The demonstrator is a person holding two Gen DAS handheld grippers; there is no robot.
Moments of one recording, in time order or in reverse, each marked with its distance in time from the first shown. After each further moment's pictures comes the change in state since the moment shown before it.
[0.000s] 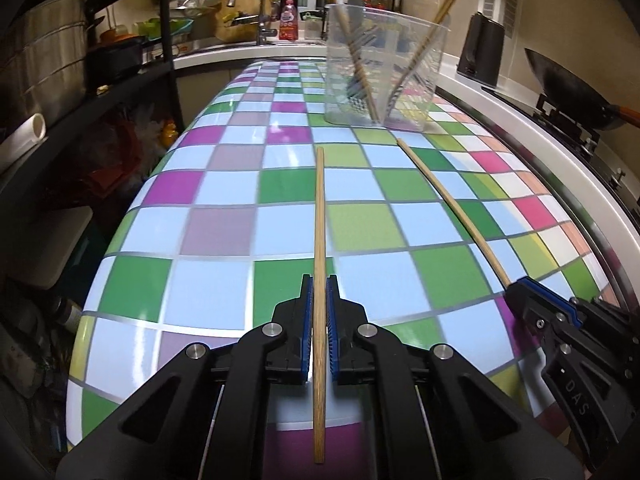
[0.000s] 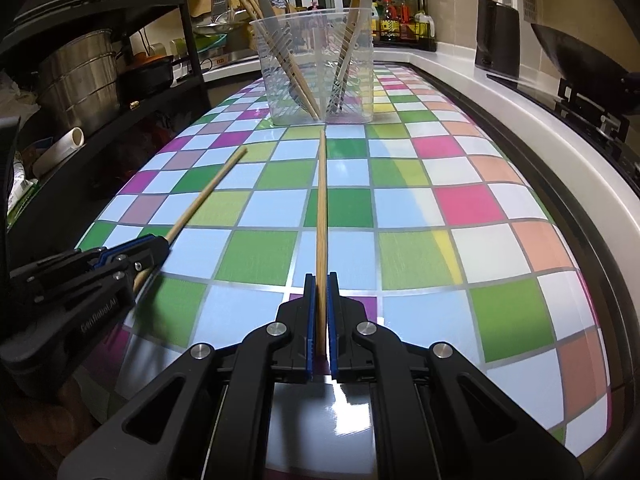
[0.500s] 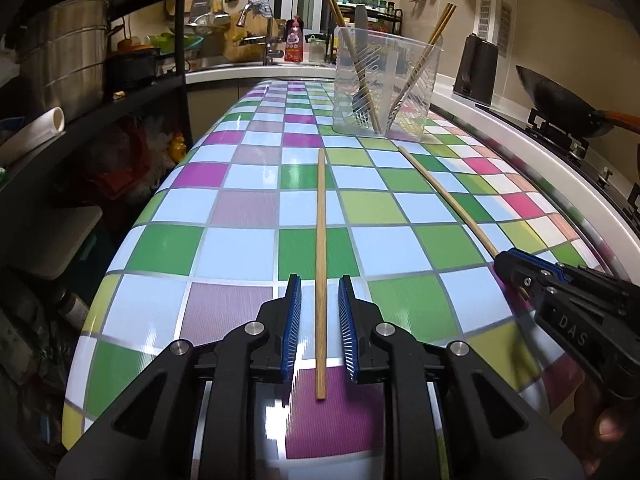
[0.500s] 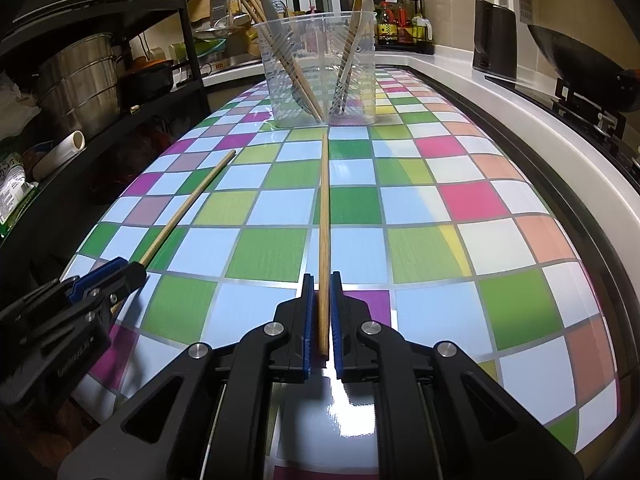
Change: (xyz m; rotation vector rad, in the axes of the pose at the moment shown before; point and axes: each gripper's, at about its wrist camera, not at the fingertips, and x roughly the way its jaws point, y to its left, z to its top) left arm -0.026 0.008 -0.035 -0.005 -0.103 -0.002; right arm -0.001 0.003 -0.002 0.007 -0.015 0.001
